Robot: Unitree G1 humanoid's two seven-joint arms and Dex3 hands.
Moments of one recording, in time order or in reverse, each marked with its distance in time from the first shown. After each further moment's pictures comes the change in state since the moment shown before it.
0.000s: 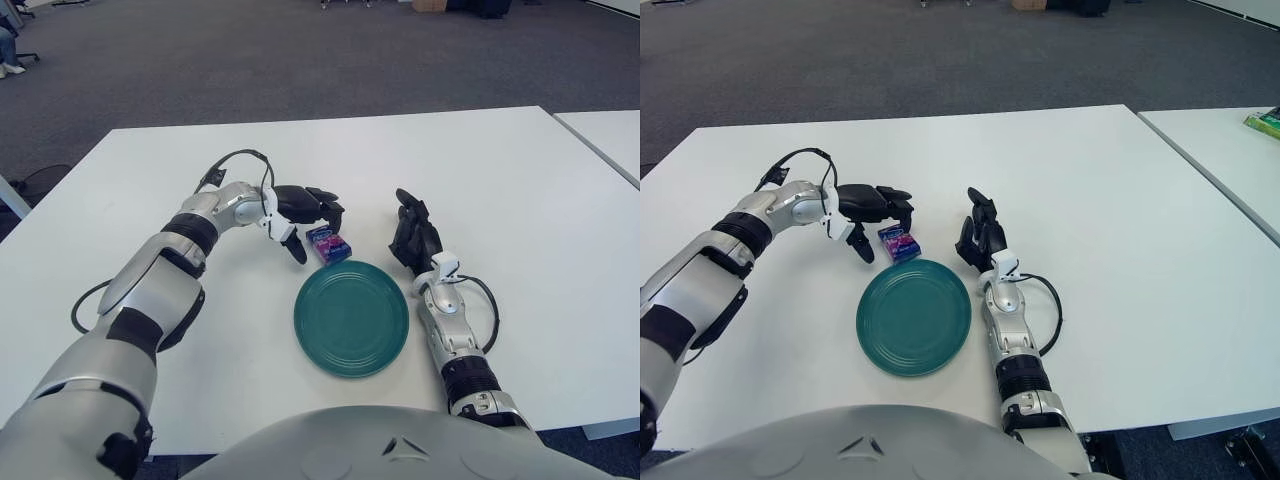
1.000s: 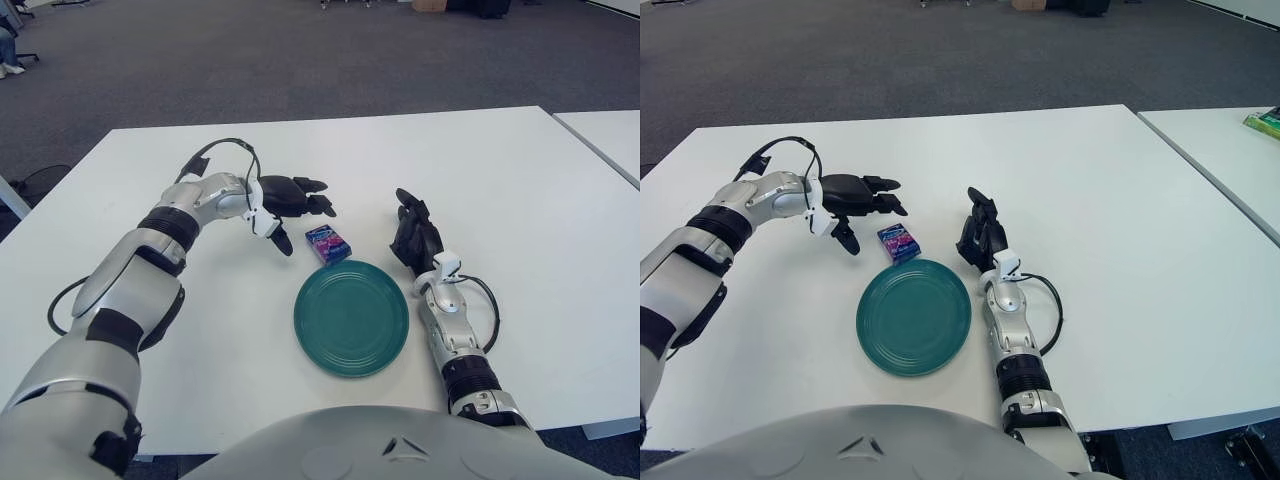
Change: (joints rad) left arm 0.000 0.092 0.005 -0.097 0.053 -0.011 0.000; right arm -0.003 0.000 -0.018 0.001 0.018 0.000 0.024
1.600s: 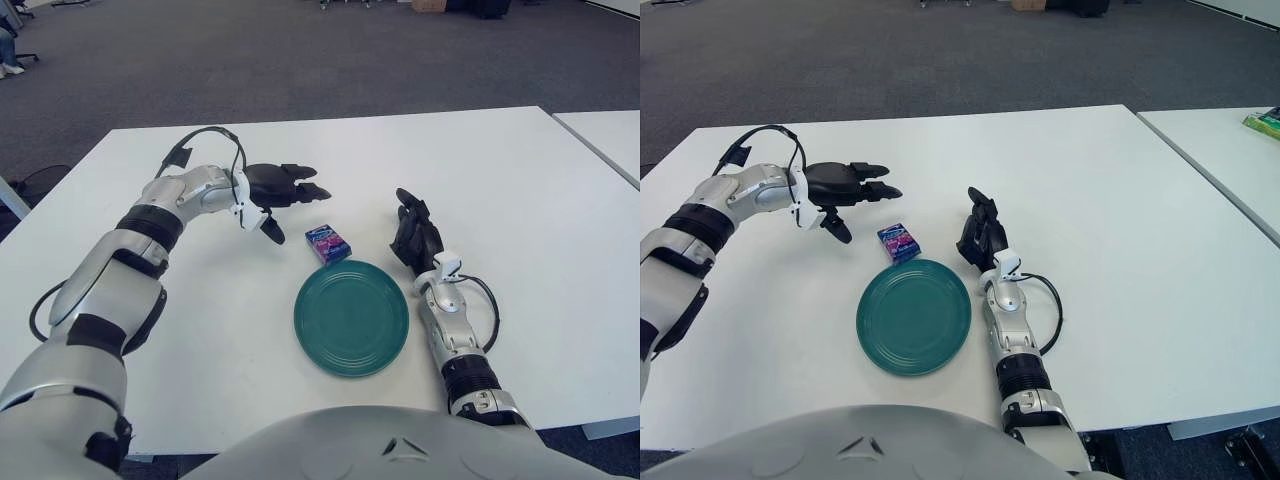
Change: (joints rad) left arm 0.007 0.086 0.036 -0.099 0.026 0.035 0.025; right arm -0.005 0.001 -0.006 0.007 0.007 0.000 0.002
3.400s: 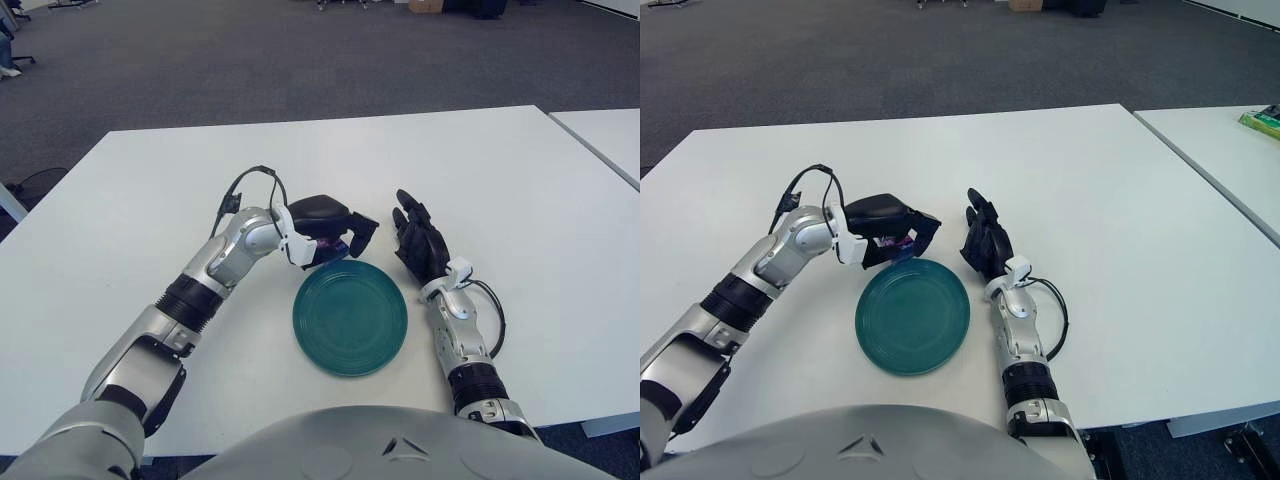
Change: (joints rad) left arm 0.415 -0.154 0.122 -0.746 -0.391 0.410 -0.261; right arm 0.043 -0.017 -0.020 -0.043 0.099 -0.008 0.190
